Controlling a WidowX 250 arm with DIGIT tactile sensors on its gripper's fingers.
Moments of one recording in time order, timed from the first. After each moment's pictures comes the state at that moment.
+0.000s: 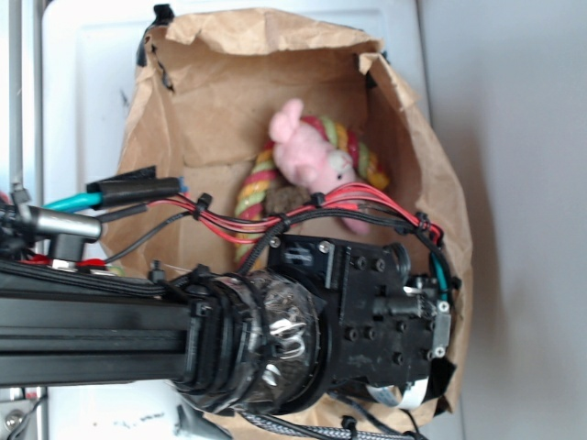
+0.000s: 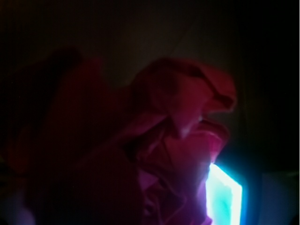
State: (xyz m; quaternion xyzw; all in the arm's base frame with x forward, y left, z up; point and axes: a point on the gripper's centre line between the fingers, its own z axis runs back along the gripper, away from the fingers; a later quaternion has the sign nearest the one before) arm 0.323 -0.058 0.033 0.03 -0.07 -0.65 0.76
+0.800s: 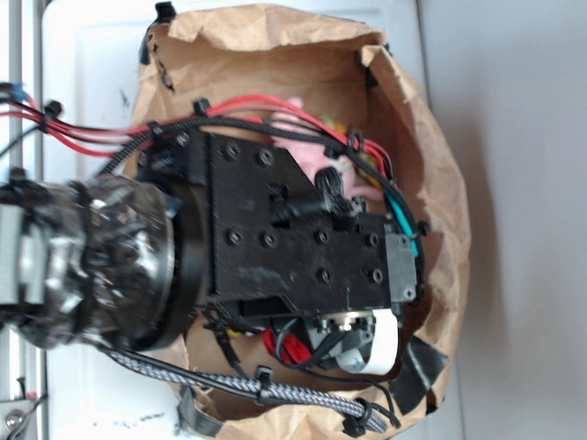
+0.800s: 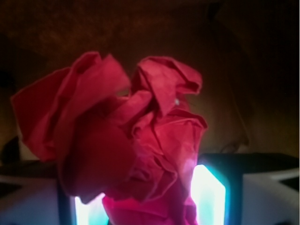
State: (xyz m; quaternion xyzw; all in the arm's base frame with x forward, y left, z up) arm 0.297 -0.029 0.083 0.00 -0.10 -0.57 0.81
